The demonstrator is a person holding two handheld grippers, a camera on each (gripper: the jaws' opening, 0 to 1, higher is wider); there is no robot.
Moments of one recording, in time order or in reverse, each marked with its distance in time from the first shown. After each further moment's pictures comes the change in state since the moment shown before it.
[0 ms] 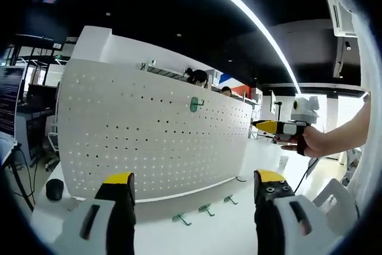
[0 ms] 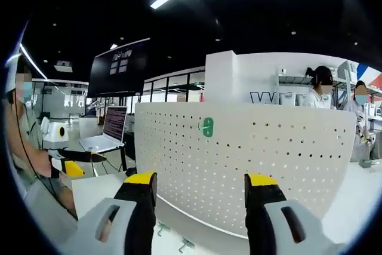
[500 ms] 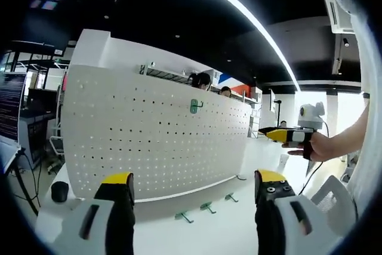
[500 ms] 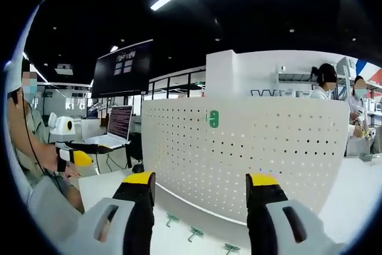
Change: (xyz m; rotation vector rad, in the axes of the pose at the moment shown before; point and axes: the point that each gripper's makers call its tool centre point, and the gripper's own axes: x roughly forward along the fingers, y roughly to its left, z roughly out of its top) left arm -0.014 0.000 0.004 0.001 -0.012 0.003; right arm -0.029 0.017 -0.020 0.023 0.013 0.006
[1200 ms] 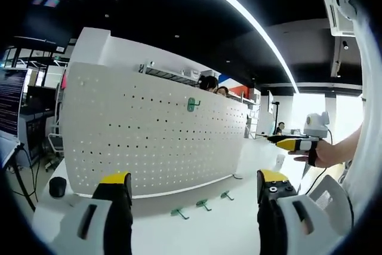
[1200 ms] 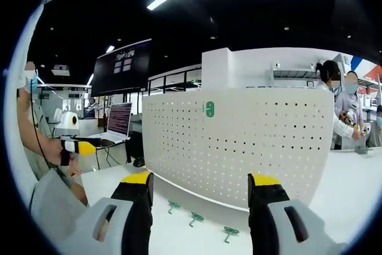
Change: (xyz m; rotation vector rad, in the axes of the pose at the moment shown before) left arm -0.009 -0.007 -0.007 -0.014 -0.003 -0.017; right arm -0.040 0.000 -0.021 0.015 0.013 -0.031
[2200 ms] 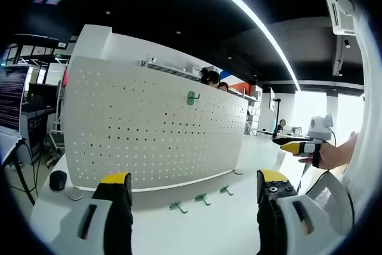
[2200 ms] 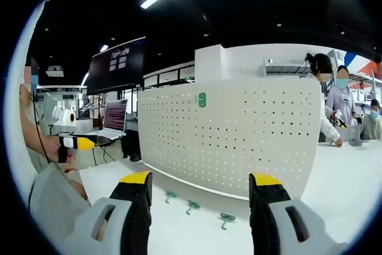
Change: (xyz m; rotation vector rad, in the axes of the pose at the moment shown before) left arm -0.003 -0.004 -0.010 -0.003 0.024 0.016; right arm -0.020 -0.006 -0.021 0.019 0.024 -0.040
